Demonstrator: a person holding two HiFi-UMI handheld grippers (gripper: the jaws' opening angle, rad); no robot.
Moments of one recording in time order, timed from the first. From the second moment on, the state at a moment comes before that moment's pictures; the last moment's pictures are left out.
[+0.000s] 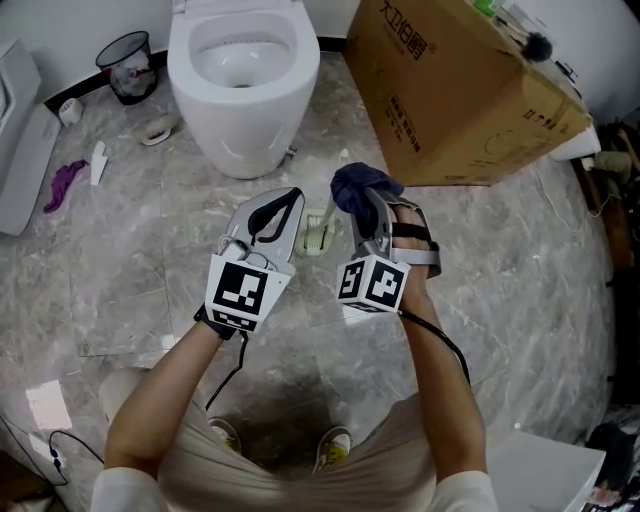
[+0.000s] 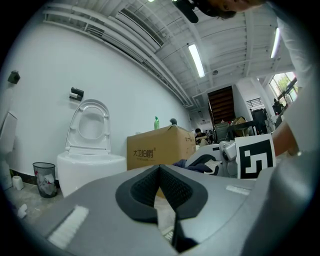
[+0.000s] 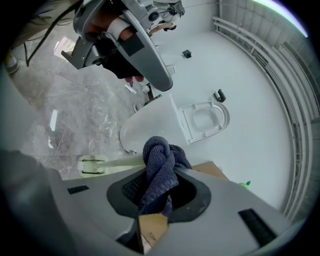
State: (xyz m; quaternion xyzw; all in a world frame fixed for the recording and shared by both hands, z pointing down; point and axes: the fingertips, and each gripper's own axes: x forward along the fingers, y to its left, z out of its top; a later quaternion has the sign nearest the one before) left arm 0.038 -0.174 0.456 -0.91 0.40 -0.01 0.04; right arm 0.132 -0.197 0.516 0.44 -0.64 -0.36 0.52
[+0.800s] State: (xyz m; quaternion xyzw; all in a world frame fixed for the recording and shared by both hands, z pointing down) left arm 0.022 -0.172 0.461 -0.91 0.42 -0.02 0.04; right arm 0.130 -0.169 0.569 0.37 -0.65 -0.33 0.57
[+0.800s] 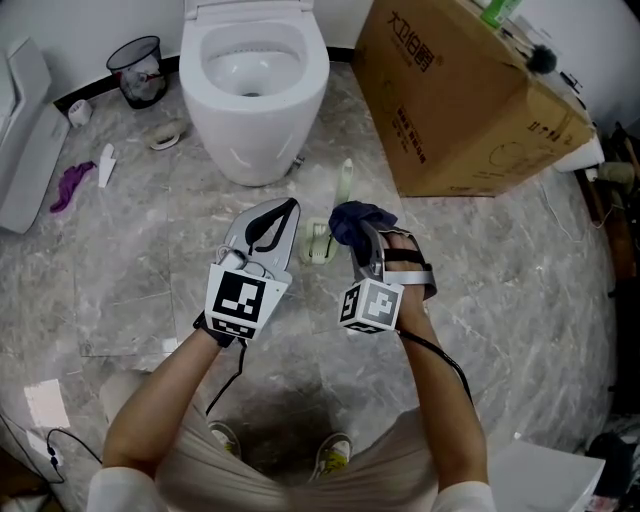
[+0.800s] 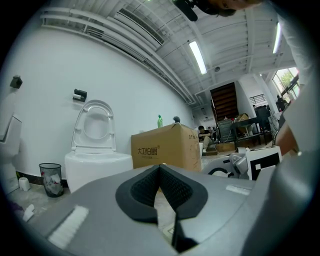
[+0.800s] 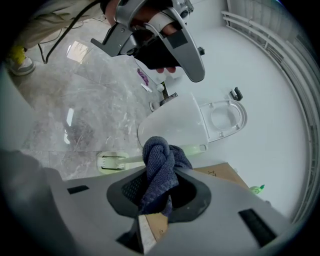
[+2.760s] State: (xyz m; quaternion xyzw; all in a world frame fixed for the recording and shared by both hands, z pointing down) left arm 0.003 -0.185 0.451 -0.90 0.44 -0.03 0.04; right arm 0.106 -0.192 0.562 0.34 -0.59 -0.38 0.62
